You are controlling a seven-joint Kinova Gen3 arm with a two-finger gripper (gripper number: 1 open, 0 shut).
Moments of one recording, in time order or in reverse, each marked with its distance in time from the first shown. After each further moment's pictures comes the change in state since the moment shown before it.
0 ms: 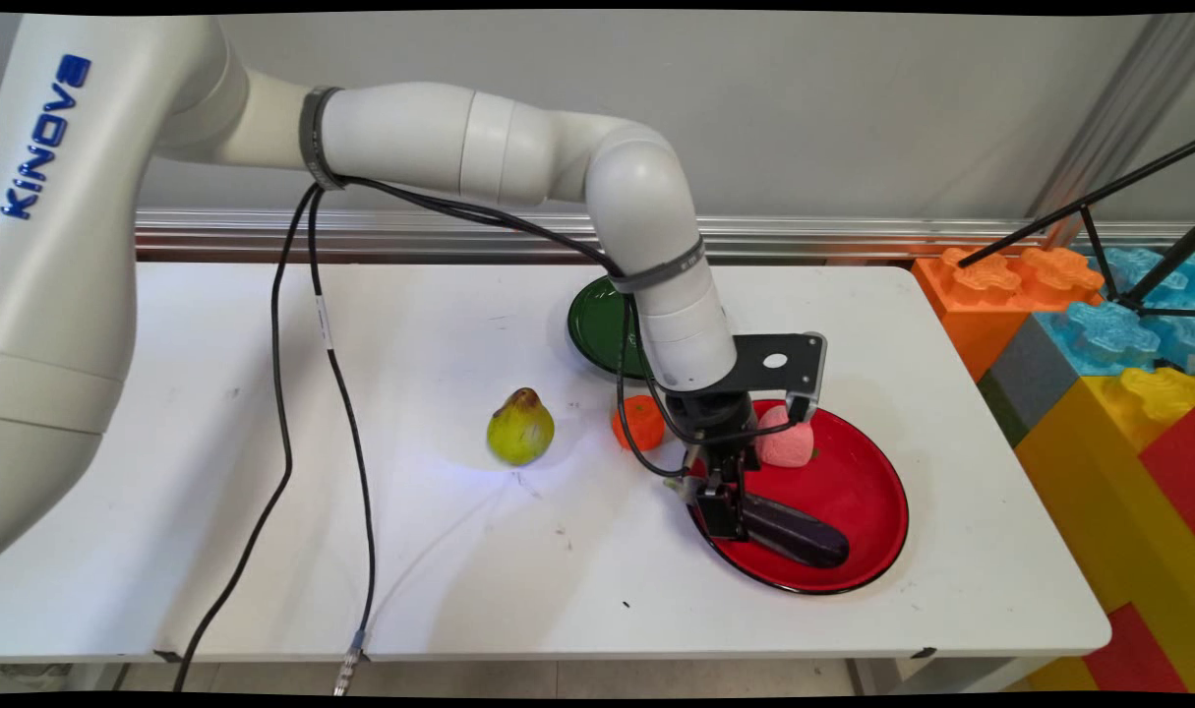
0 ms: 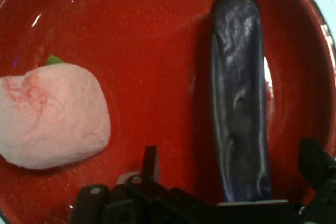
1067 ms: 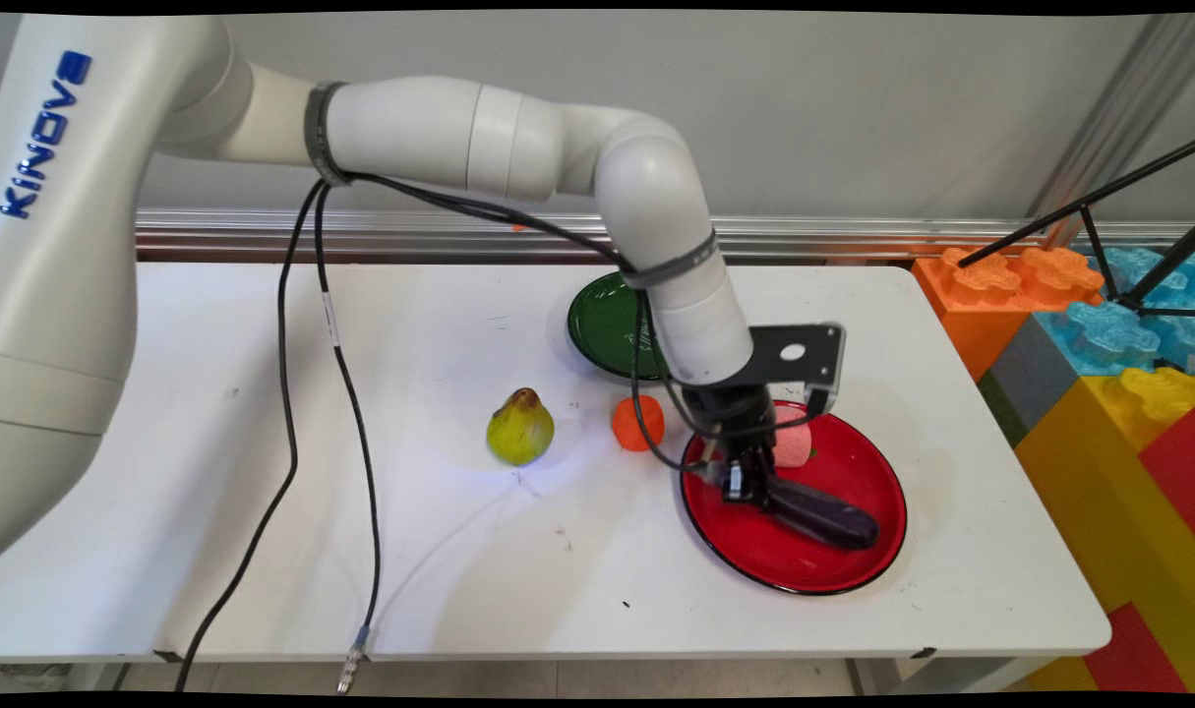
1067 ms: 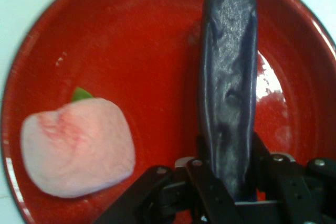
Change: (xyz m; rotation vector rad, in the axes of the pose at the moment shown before) arm 0.014 -0.001 -0.008 0.038 0.028 0.019
